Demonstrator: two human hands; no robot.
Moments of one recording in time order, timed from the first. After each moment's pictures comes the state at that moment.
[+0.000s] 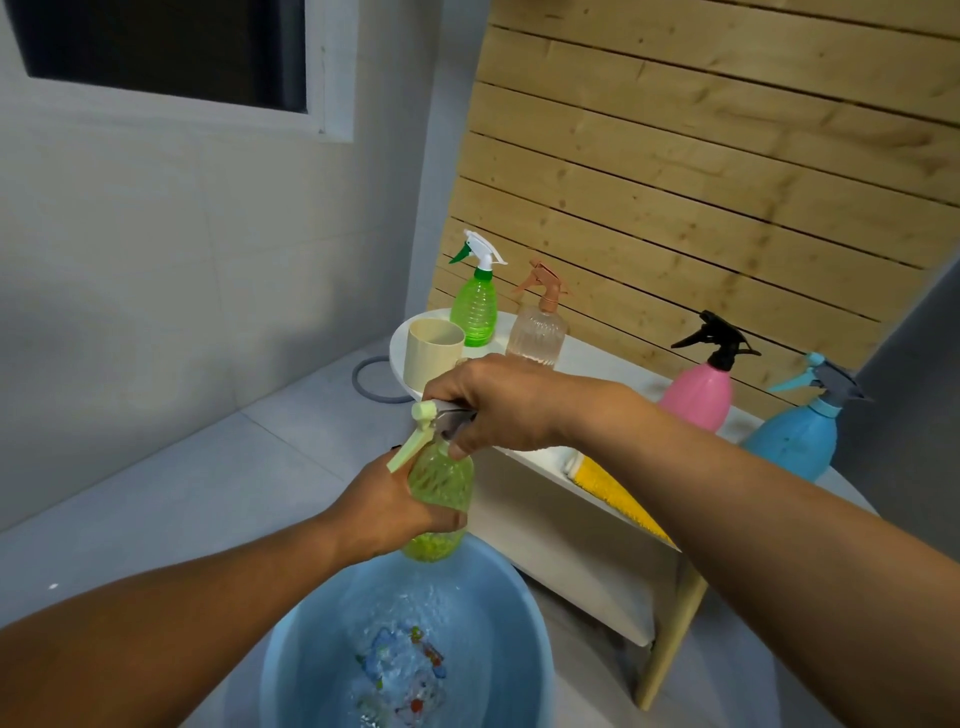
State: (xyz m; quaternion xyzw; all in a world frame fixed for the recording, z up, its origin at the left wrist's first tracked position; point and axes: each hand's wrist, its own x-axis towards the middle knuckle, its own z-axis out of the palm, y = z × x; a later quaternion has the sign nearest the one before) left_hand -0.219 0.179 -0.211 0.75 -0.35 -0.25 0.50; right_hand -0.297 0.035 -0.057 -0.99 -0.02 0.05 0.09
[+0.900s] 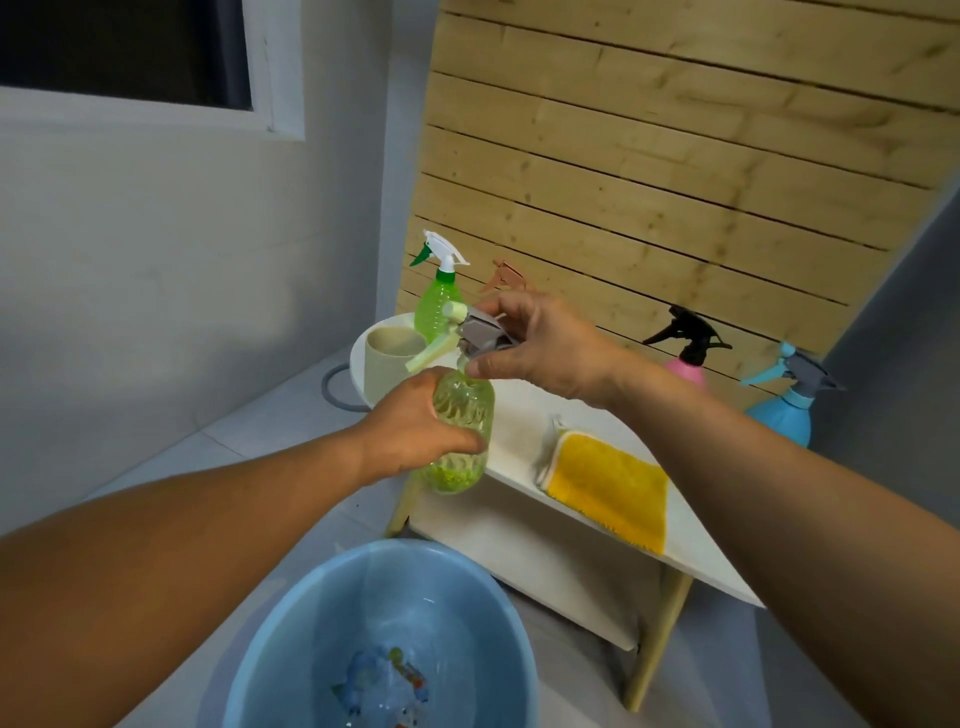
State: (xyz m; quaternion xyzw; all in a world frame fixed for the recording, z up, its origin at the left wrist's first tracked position) left_hand -0.189 0.087 -0.145 0.72 -0.44 -0.21 0.49; right_hand -0.311 -0.043 -0.036 -0.90 0.12 -0.15 0.40
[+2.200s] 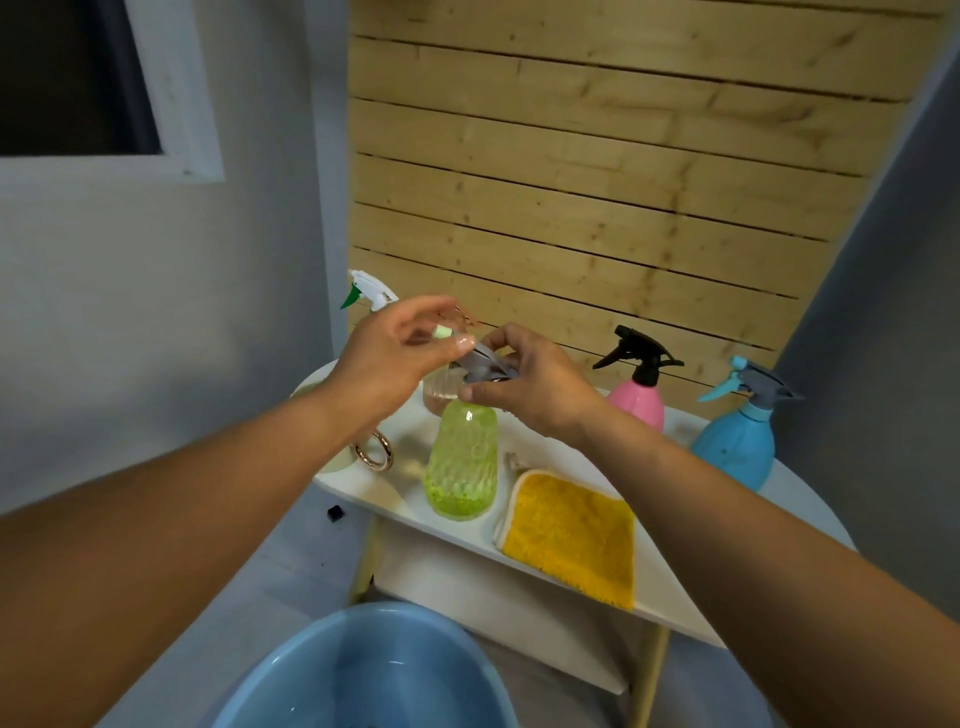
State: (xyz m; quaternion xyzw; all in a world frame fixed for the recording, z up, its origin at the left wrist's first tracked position) left_hand -0.176 0.001 -0.061 0.61 -0.44 -0.18 0.64; right_hand -0.320 -0.126 -0.059 -0.86 0.23 -0.25 0.38
